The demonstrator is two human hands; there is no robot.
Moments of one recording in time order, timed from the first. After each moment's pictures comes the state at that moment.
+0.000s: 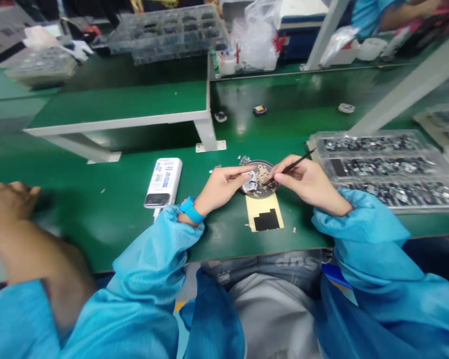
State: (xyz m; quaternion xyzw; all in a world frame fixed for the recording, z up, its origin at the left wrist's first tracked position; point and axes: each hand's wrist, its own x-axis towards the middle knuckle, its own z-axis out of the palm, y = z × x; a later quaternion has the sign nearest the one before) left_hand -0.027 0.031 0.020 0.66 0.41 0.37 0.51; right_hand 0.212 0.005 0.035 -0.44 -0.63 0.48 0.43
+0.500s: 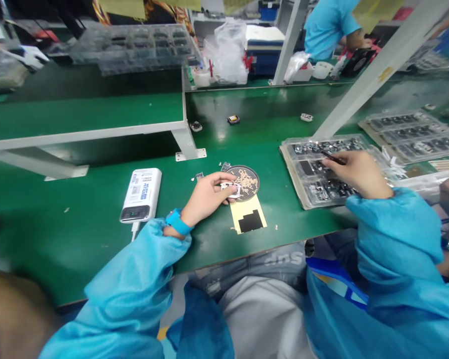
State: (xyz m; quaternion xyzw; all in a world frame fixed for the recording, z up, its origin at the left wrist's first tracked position) left_hand -0.019 0.026 0.008 0.60 0.42 0.35 0.59; right_hand 0.390 0.000 0.051 -0.81 -0.57 0.01 0.11
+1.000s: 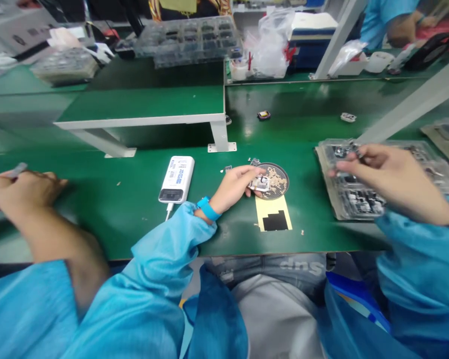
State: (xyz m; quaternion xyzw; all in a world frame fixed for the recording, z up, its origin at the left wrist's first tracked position) left_hand -0.019 0.028 0.013 0.53 0.40 0.38 0.65; right_hand 0.285 -0.005 0.099 -0.69 -0.59 0.26 0.33
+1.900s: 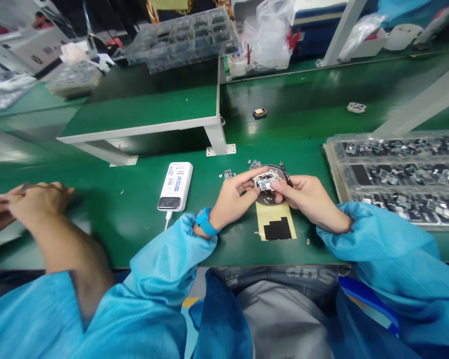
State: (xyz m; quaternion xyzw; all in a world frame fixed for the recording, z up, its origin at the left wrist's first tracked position) left_hand -0.016 0.015 0.010 0.60 0.34 0.44 0.57; right_hand 0.185 0.001 0.025 -0.51 -0.48 0.60 0.39
